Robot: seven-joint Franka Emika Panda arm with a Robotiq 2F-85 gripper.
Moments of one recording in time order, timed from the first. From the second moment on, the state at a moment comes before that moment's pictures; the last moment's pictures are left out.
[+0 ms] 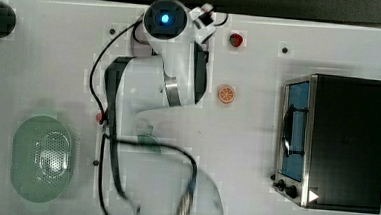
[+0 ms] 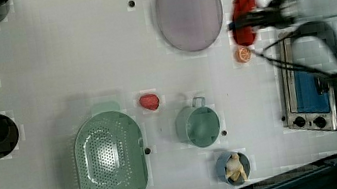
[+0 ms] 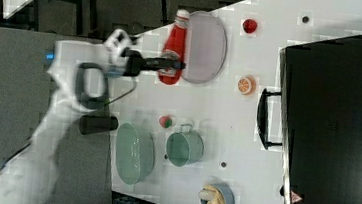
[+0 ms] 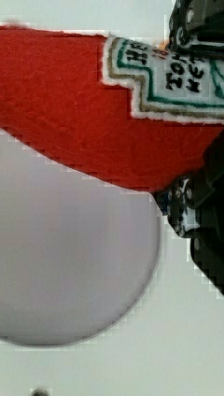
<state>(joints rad) -0.02 0.42 0.11 -1.78 -0.16 0.64 -0.54</state>
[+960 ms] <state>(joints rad) -0.12 -0.03 0.00 -2.16 0.00 0.49 -0.53</state>
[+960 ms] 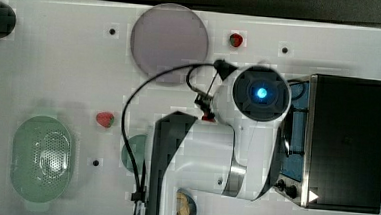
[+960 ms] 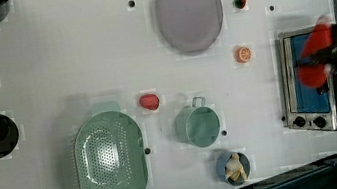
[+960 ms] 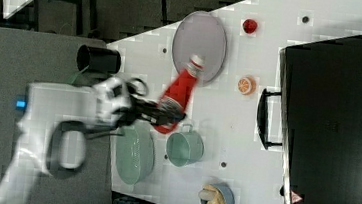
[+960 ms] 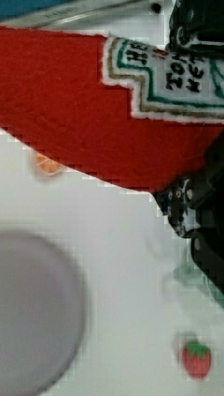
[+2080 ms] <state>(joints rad) -0.12 0.16 0.03 -2.44 0.00 0.96 -0.52</state>
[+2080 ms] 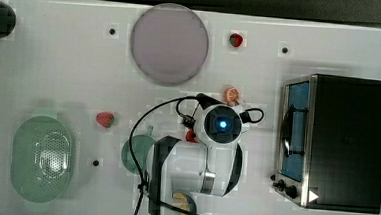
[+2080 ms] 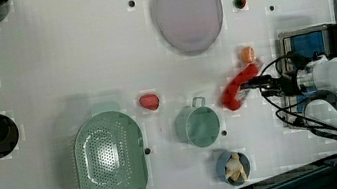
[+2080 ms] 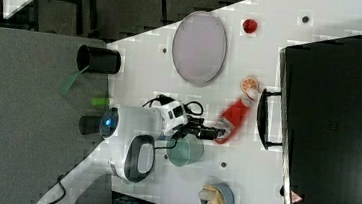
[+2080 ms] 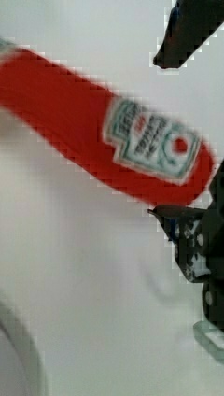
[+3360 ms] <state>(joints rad) -0.11 -0.12 0.08 -1.89 -0.01 0.23 -0.16</state>
